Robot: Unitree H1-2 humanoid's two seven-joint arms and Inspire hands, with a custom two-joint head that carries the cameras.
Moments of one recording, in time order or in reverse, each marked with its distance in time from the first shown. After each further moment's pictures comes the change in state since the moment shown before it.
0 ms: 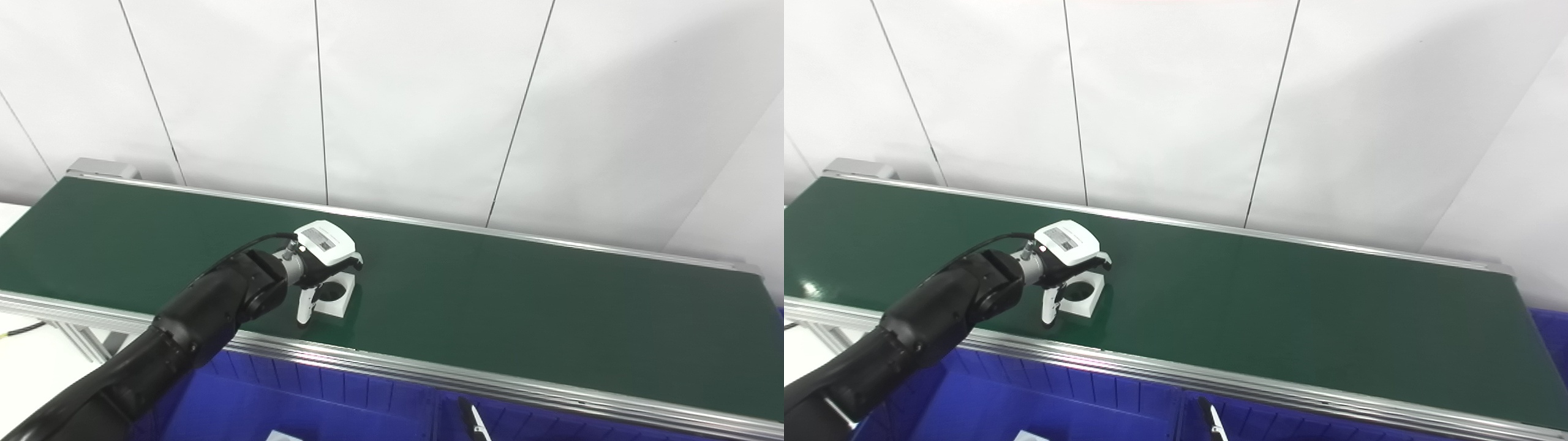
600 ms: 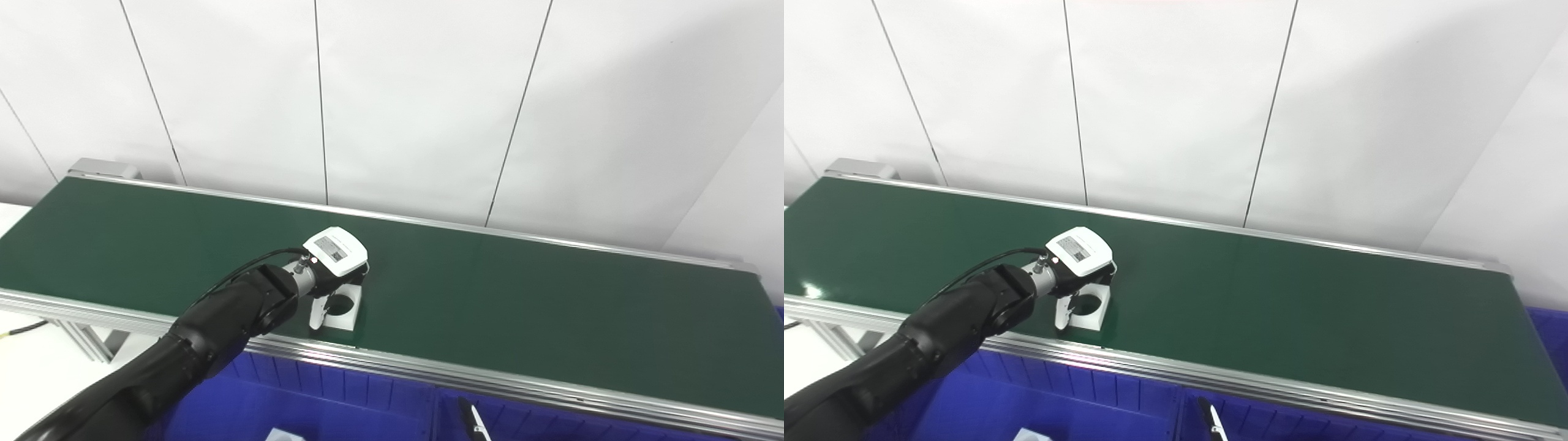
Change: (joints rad) left arm -0.015 -0.035 -0.059 0.105 0.009 -0.003 0.219; right arm 0.000 0.002 0.003 -0.002 0.007 0.000 0.000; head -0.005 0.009
